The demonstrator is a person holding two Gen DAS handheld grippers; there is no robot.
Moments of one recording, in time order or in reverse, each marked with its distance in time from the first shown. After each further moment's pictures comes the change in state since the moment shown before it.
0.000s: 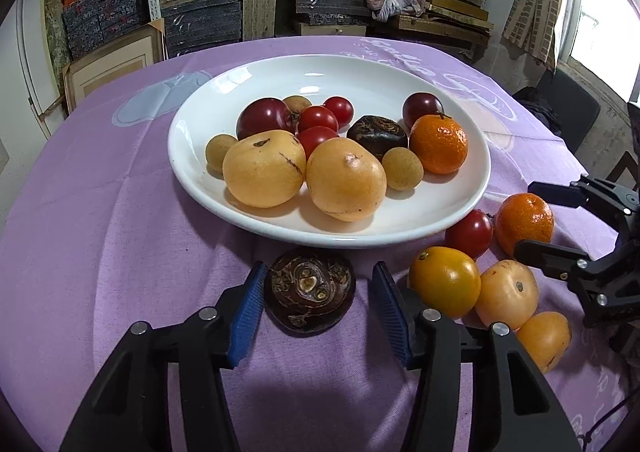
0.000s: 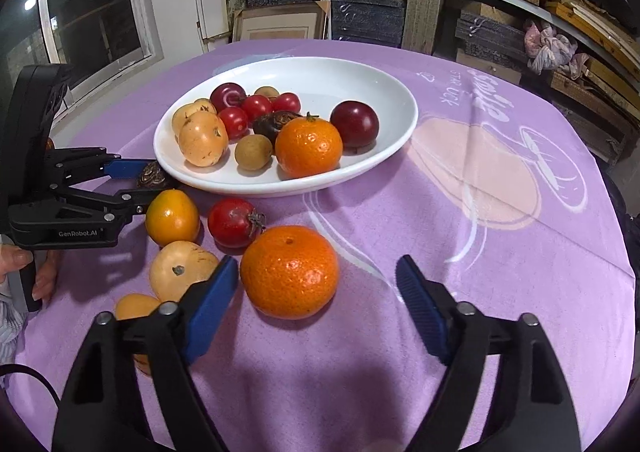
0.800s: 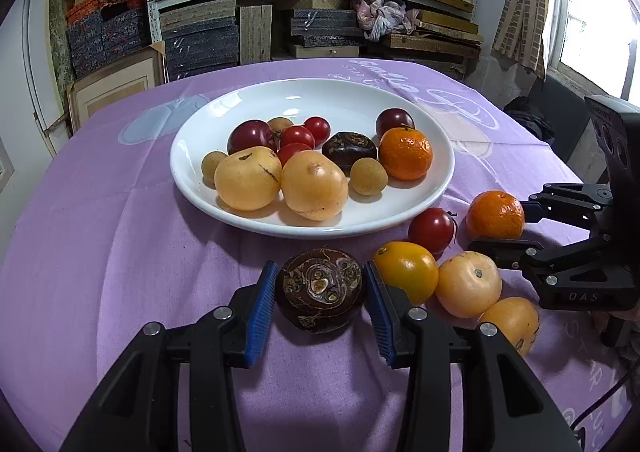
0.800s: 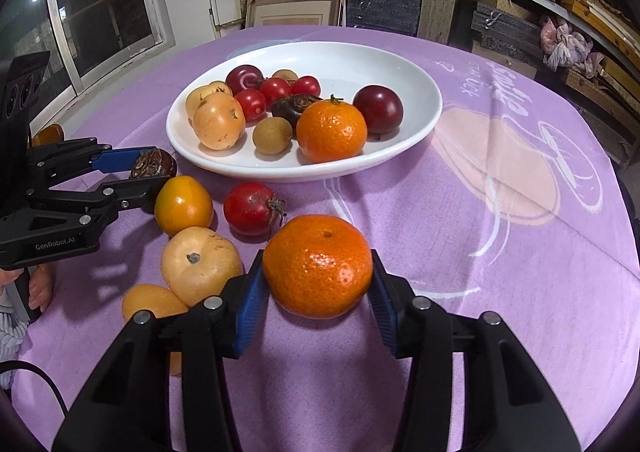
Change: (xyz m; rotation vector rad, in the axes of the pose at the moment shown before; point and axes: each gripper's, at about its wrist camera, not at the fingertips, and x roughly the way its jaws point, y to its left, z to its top) left arm -0.021 -0.021 -0.011 0.025 -0.082 0.013; right arm 0.007 0.008 -0.003 -0.020 0.027 0.034
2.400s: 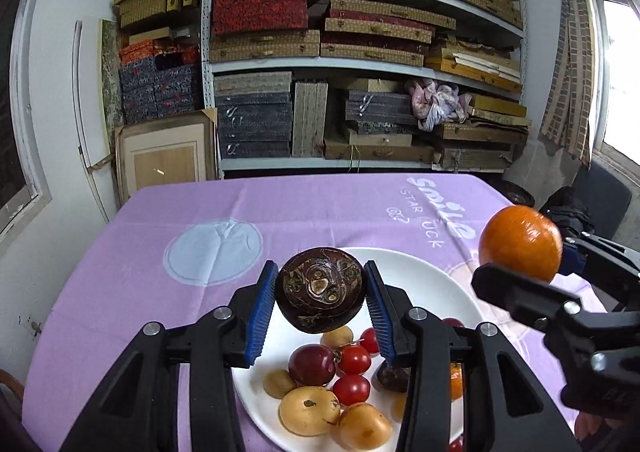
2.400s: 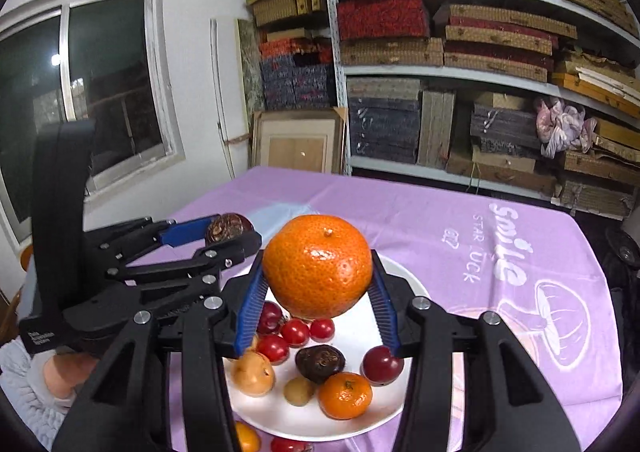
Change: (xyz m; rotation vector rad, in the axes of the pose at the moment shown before) left arm -0.010 0.025 0.145 -0.108 -0.239 0.155; right arm -0.058 0.004 0.150 0.025 -0.355 0.017
